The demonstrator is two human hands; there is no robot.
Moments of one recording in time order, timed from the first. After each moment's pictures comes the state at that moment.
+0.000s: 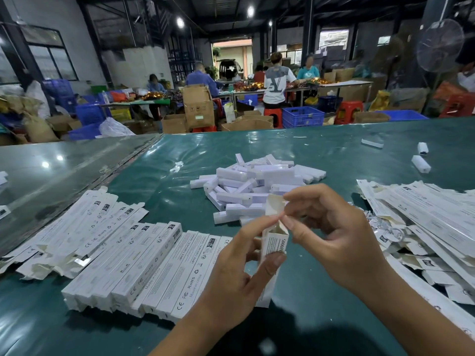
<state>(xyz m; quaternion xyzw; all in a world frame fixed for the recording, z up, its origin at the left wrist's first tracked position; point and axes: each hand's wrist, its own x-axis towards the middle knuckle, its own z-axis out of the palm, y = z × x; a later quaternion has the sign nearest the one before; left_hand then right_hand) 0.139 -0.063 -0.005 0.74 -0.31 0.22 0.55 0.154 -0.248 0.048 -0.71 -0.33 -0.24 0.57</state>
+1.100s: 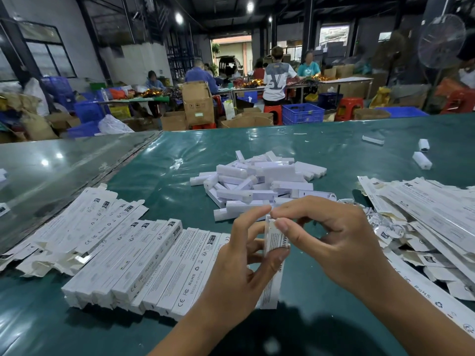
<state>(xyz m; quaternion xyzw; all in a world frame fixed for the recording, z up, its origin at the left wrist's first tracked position) 0.134 -0.067 0.002 0.73 -0.30 0.21 0.58 0.147 -0.243 0.057 -0.74 -0.36 -0.30 0.49</state>
